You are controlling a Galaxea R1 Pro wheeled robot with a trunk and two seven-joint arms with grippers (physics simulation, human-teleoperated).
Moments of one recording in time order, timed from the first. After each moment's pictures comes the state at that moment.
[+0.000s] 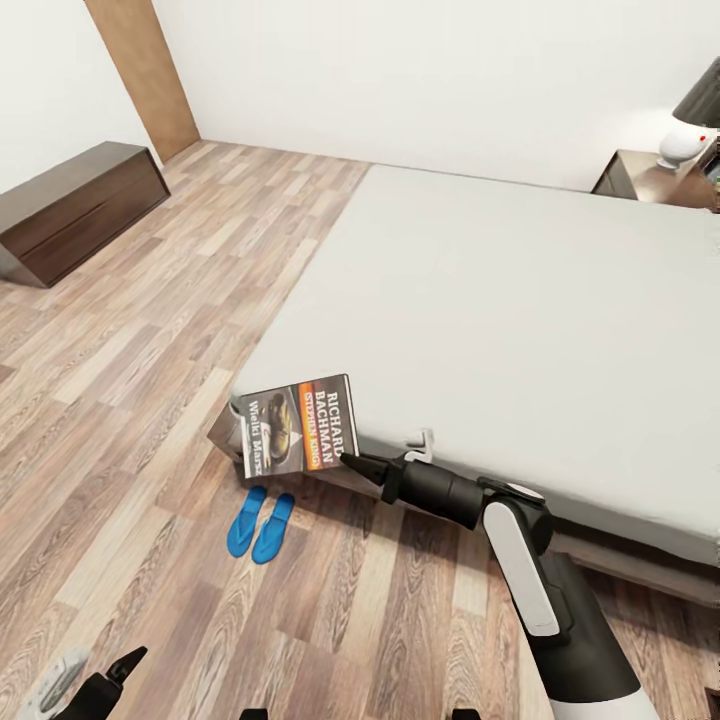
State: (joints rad) left arm 0.25 0.23 0.23 -1.55 1.23 0.40 0.22; right arm -0.47 0.05 0.16 -1.61 -0.57 0.80 0.64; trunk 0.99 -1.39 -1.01
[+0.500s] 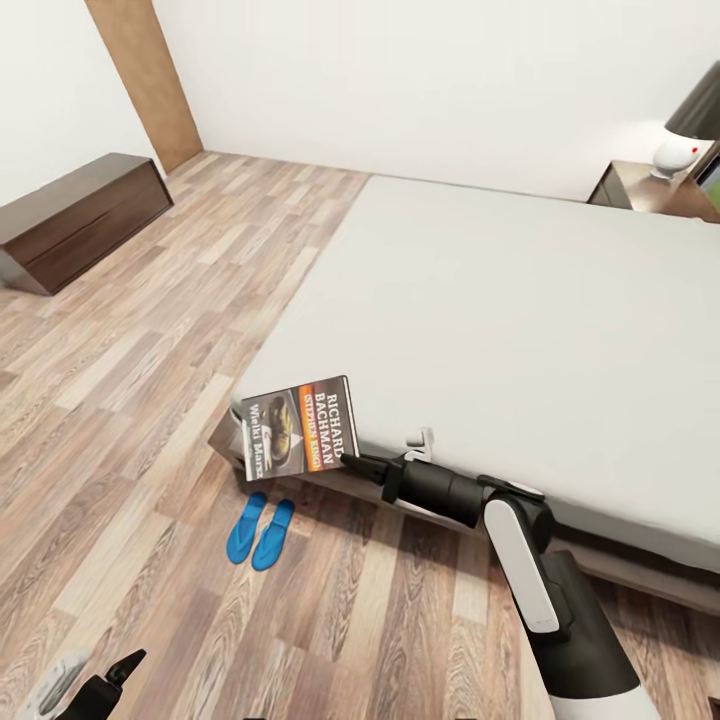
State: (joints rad) left arm 0.25 0.23 0.23 -1.54 1.23 0.40 0.23; right arm -0.48 0.05 0.16 -1.61 -0.56 0.83 0.63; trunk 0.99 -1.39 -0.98
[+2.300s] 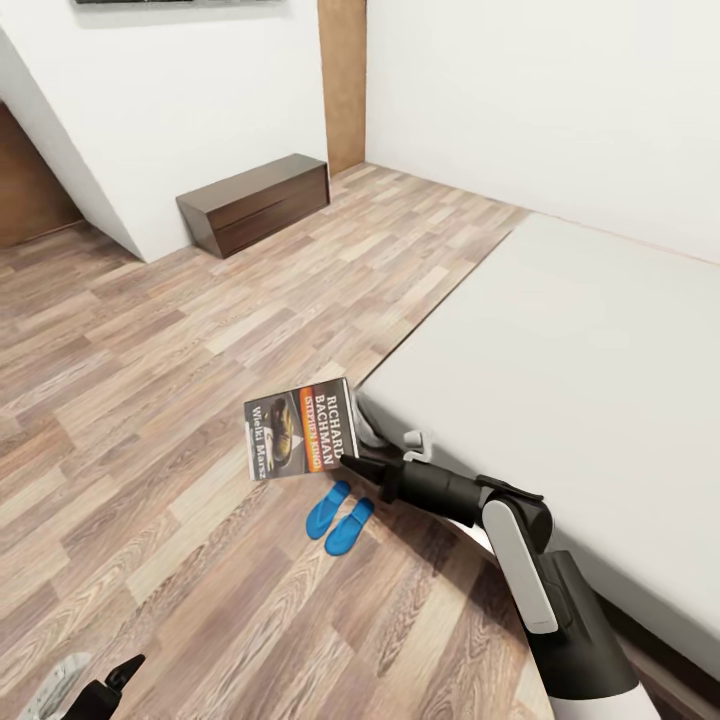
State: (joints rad) left arm 0.25 0.23 0.23 -1.52 1.23 0.40 0.23; right arm -0.48 0.05 0.17 -1.61 -0.56 0.83 0.60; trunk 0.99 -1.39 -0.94
